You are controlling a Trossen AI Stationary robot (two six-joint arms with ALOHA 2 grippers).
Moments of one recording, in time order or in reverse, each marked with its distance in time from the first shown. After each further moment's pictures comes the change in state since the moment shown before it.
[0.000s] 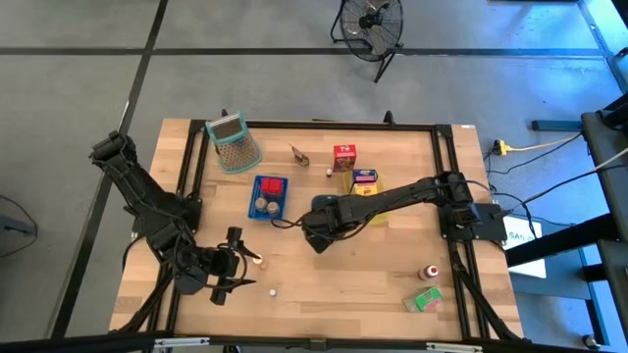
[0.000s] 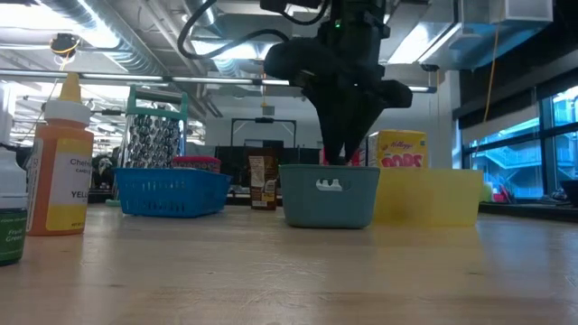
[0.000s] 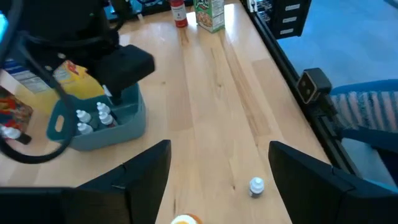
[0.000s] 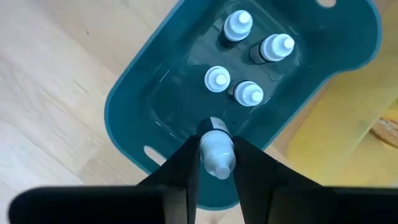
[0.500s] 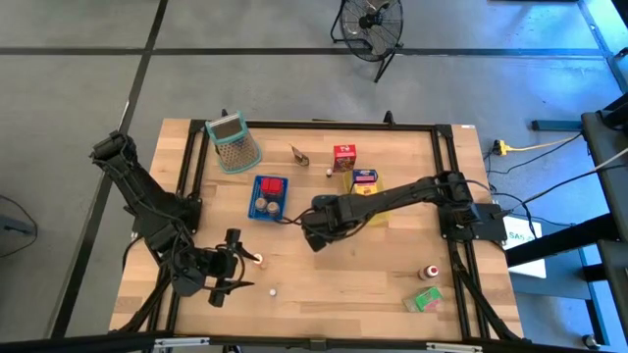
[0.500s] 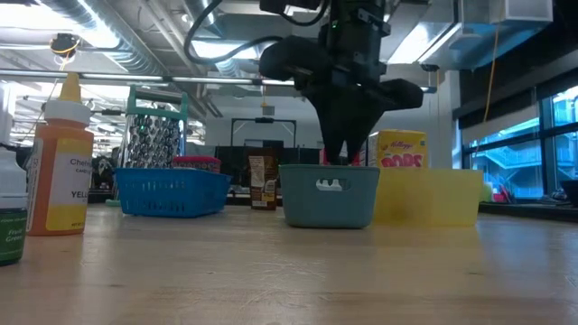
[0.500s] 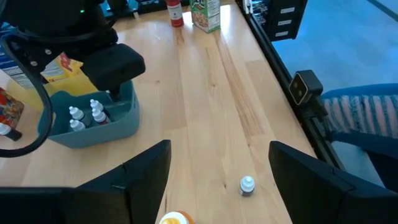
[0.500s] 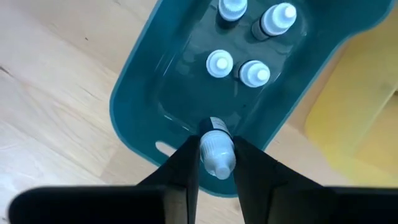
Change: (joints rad) left arm -0.020 0.000 0.000 0.000 -0.001 -0.037; right arm -0.008 0.000 0.000 0.003 -0.058 0.153
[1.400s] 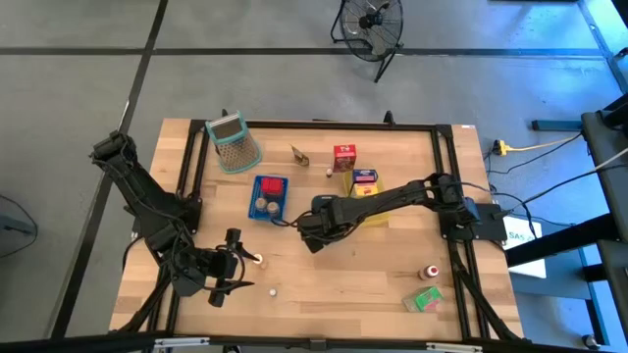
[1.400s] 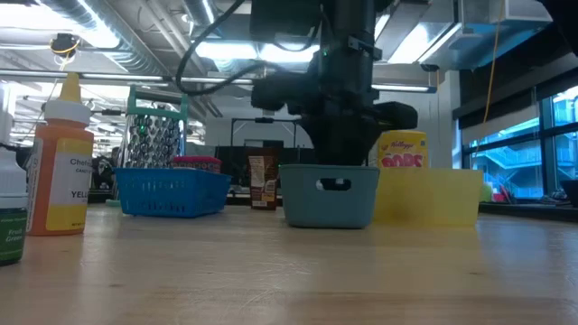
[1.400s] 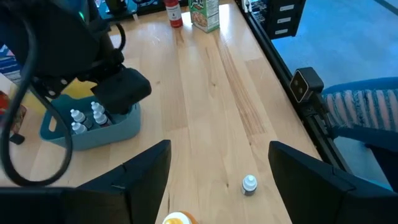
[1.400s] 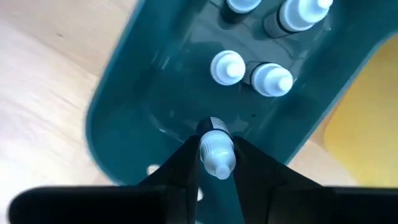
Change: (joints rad) left arm 0.000 0.000 0.000 -0.001 0.000 0.026; right arm -0.009 0.071 0.001 0.029 -0.016 -0.005
